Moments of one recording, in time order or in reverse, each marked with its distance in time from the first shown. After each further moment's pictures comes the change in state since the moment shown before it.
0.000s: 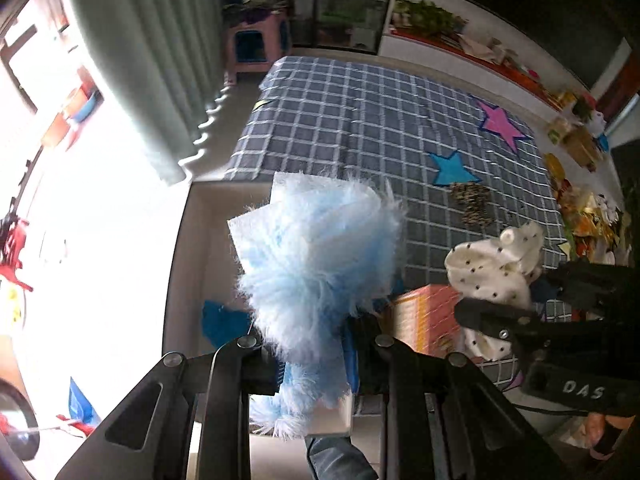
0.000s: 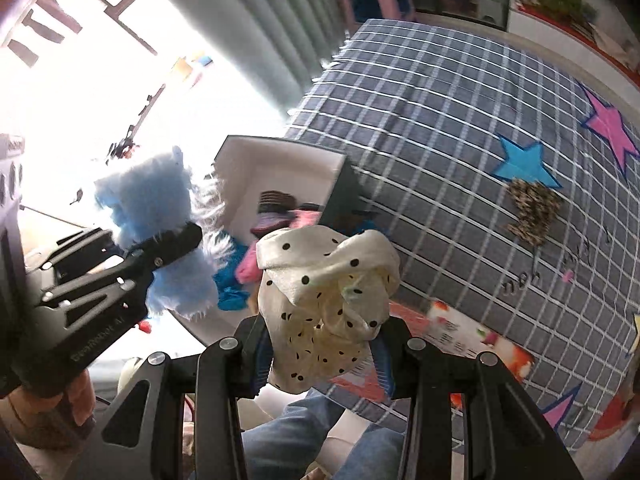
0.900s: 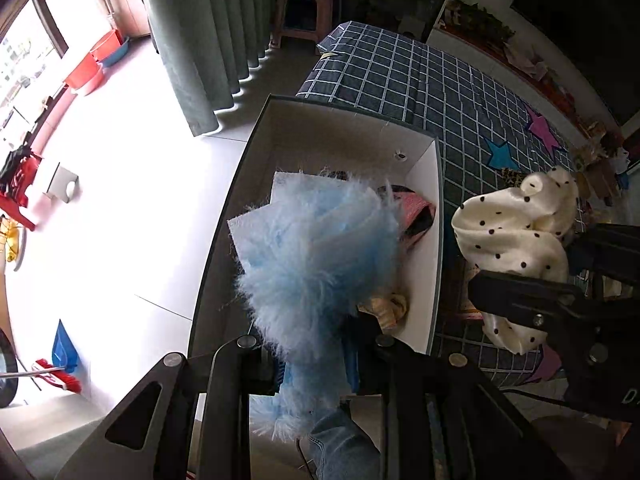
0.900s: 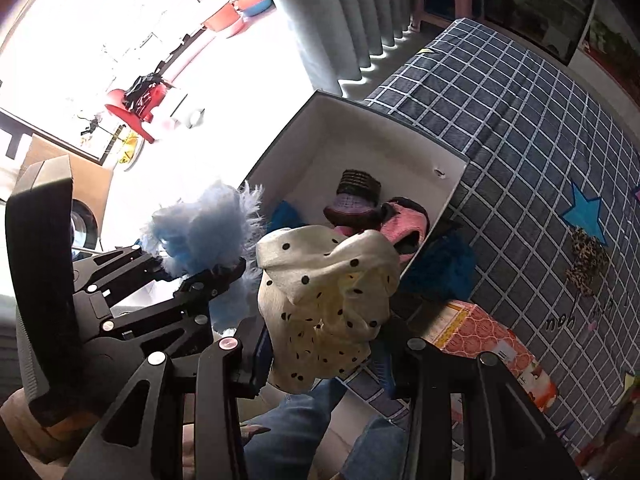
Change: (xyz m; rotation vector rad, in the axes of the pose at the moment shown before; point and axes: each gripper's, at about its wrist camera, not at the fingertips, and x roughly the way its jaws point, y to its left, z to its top) left arm 0.018 0.074 -0.059 -0.149 0.067 0.018; right arm 0.048 0.094 0.012 -0.195 0.113 -0.011
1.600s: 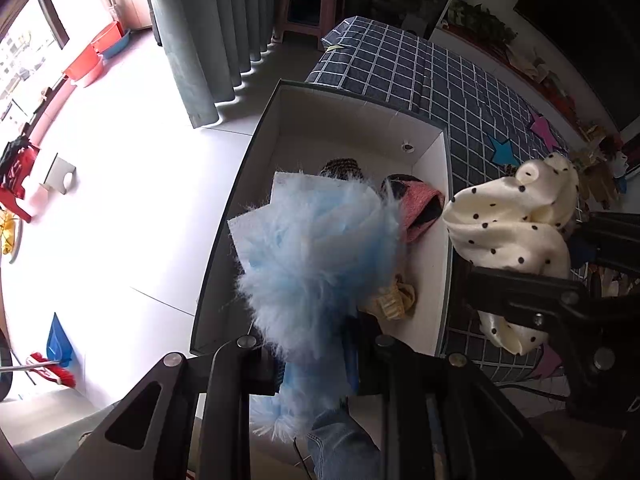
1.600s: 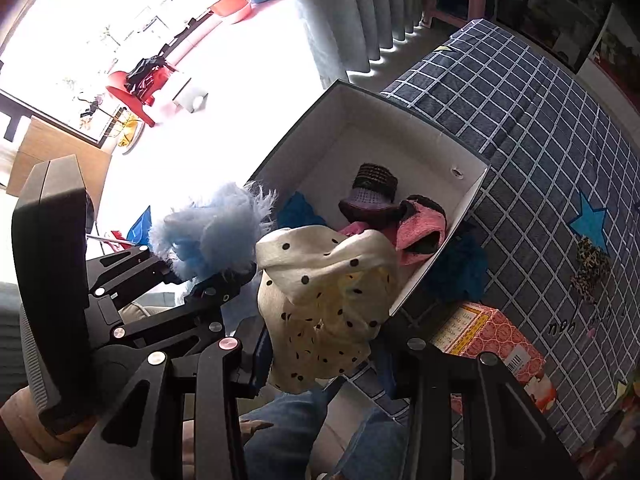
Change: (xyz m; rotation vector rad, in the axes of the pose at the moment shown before) left arm 0.006 0.011 -0.007 -0.014 0.010 -0.012; right arm 0.009 0.020 0.005 -0.040 0.036 -0.022
